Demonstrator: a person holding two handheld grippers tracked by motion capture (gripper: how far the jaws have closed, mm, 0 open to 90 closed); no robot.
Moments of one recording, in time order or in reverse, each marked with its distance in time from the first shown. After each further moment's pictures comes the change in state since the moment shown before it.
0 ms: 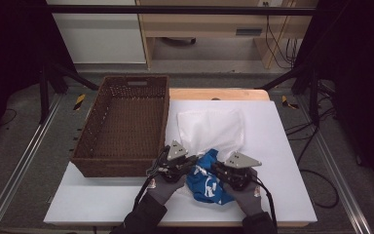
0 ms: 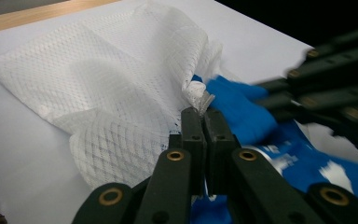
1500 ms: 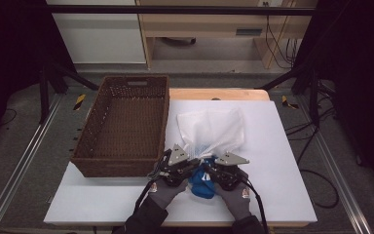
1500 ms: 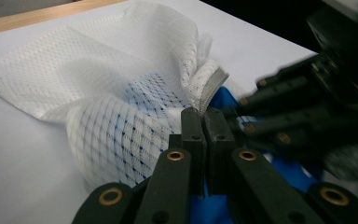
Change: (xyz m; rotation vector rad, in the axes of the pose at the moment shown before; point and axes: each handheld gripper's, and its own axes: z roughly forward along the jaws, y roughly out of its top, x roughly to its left) left arm -0.009 -0.007 -0.003 -0.026 -0.027 0.024; right arm 0.008 -0.001 0.030 0.097 -0.085 0.155
